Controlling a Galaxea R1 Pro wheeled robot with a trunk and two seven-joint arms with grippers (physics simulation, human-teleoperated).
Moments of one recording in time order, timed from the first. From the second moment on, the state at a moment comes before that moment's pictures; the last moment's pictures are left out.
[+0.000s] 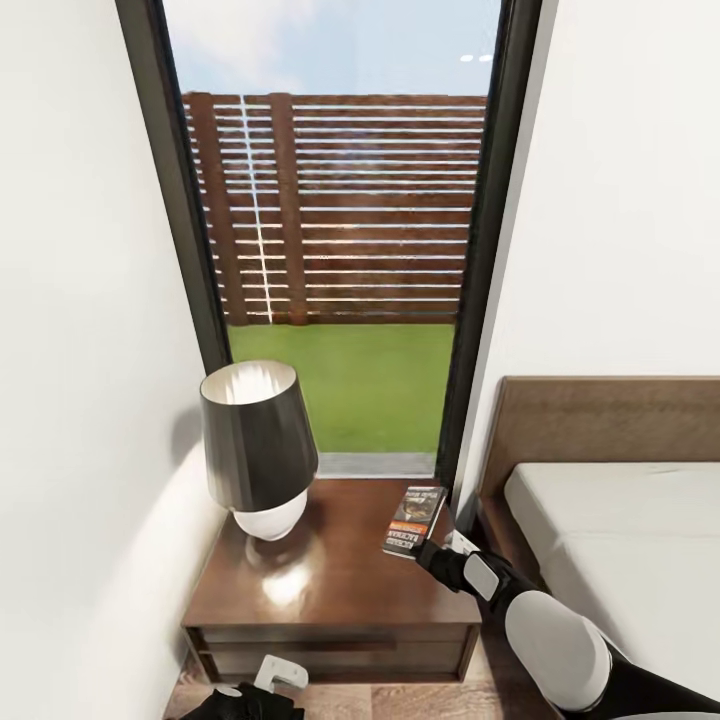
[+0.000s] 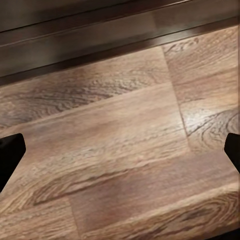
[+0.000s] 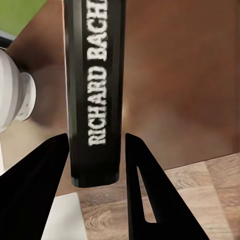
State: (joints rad) left arm -0.48 -0.02 -0.63 -0.23 0.42 0.16 -0.06; right arm -0.83 0.10 -0.78 -0.15 0.18 0.32 0.21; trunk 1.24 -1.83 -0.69
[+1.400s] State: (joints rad) left arm -0.58 -0.03 -0.62 -0.36 0.42 0.33 -0.06; right arm -0.90 0.11 -0.78 -0.15 0.18 0.37 0.12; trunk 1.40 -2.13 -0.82
